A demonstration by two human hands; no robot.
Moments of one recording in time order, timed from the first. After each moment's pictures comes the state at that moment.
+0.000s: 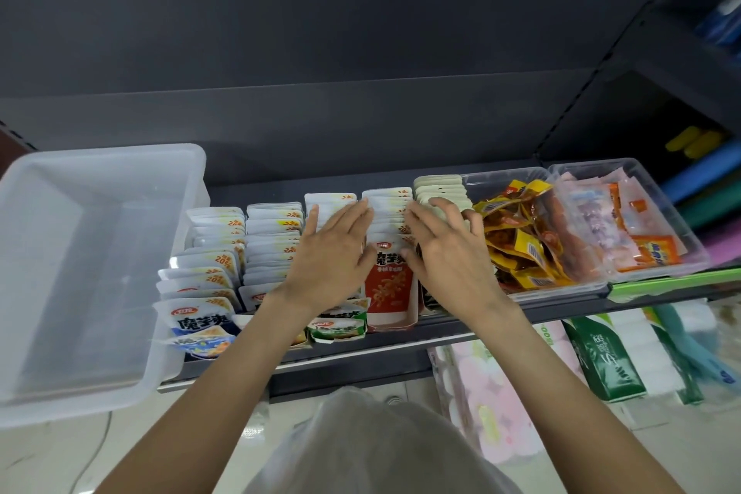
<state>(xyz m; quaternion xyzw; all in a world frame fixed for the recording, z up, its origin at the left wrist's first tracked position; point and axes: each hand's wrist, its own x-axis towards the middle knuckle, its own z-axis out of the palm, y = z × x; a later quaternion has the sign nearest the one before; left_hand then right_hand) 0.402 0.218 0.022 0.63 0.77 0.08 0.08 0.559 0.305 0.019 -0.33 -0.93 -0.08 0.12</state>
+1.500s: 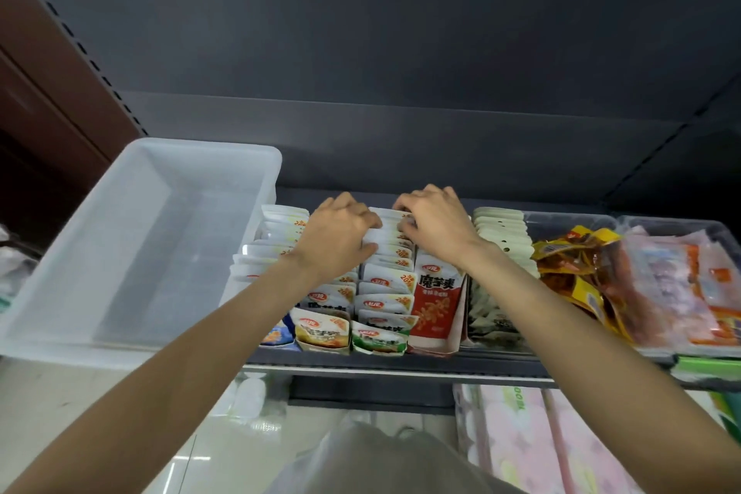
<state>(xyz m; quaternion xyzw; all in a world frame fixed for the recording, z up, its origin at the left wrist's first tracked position) 0.334 0.209 0.032 0.63 0.77 0.05 -0.01 0.452 0.344 0.034 -0.22 -0.97 0.08 0.04</state>
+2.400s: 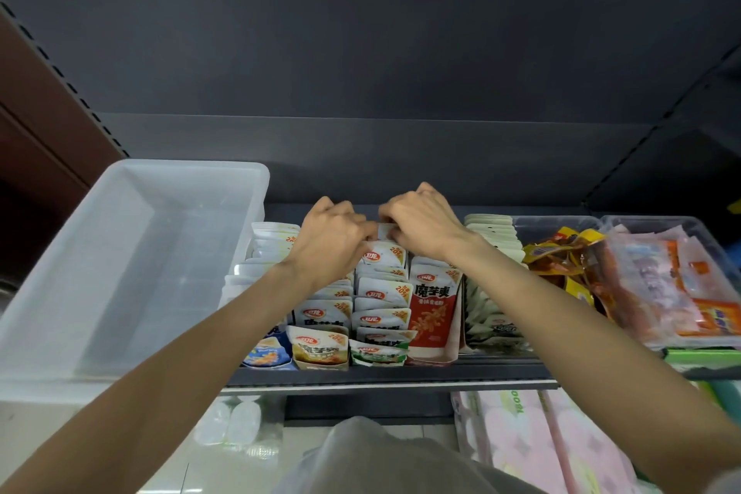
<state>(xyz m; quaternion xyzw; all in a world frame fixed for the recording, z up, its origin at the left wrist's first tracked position) 0.329 0.214 0.039 0.68 0.72 0.06 -0.12 0.438 0.340 0.055 -0.16 -0.99 -0.02 0.00</state>
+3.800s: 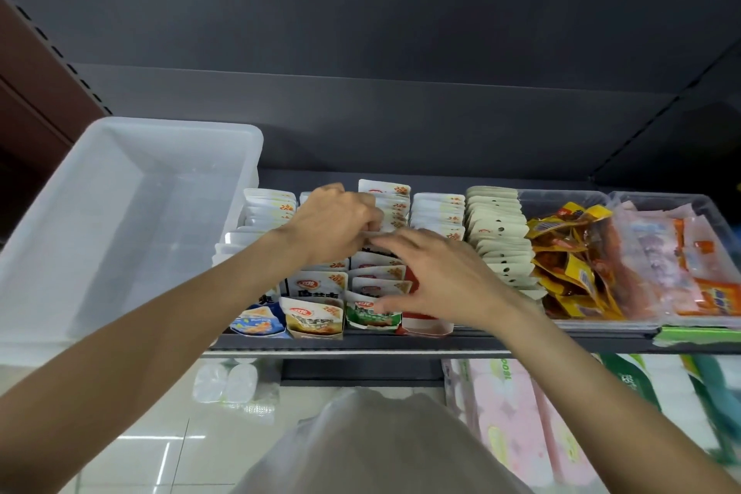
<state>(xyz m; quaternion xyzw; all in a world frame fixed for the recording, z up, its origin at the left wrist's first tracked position) 0.337 0.214 0.044 0.71 0.70 0.00 0.00 0.513 0.279 0.062 -0.15 -0.97 0.16 -0.08</state>
